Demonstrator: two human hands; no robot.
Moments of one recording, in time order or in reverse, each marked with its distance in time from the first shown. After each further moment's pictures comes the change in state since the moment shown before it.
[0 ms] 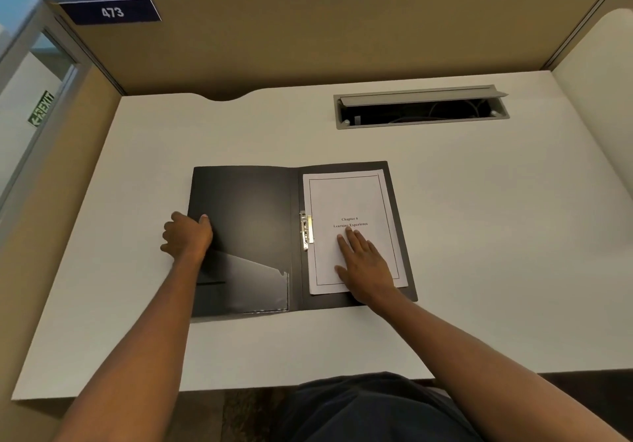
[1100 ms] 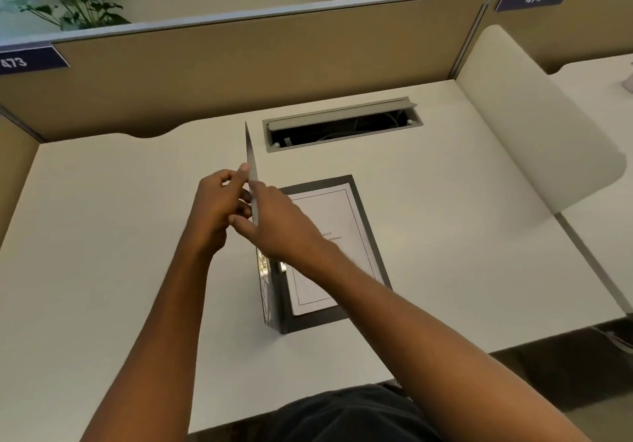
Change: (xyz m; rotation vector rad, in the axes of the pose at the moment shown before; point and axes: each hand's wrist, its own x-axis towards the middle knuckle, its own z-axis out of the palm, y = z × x) left_hand -0.190 0.194 -0.029 -0.604 -0.461 0.510; right_hand -0.027 -0.045 -0.213 0.656 0.200 -0.040
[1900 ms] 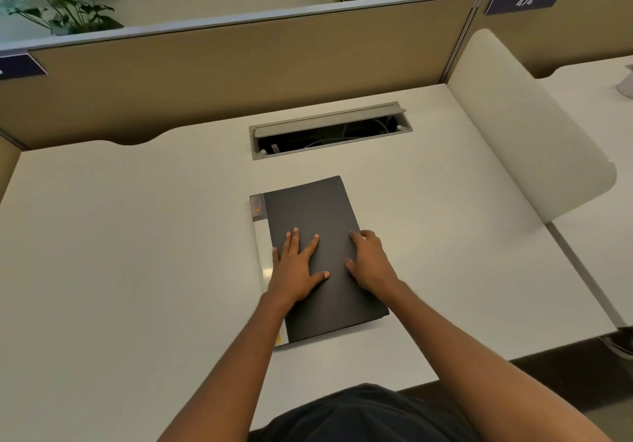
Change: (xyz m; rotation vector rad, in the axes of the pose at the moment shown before) left_hand -0.013 -0.132 0.163 0.900 -0.435 0.220; right_hand -0.030 0.225 -0.038 -0.219 0.020 0.409
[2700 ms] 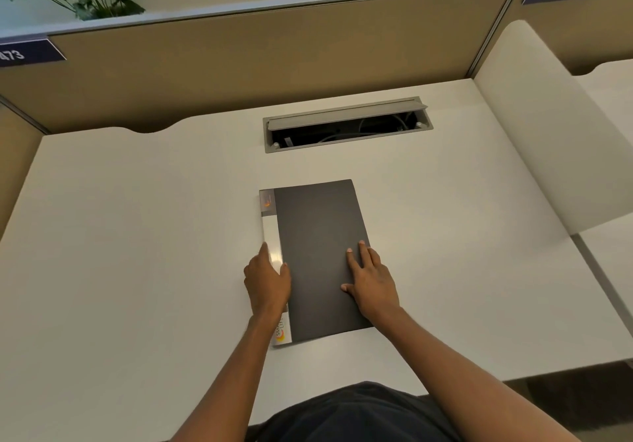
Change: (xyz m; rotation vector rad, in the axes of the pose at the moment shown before) left_hand -0.029 -0.028 0.002 -0.437 0.420 -0.504; right_hand 0.001 0.032 0.057 -0.396 -0.014 -0.157
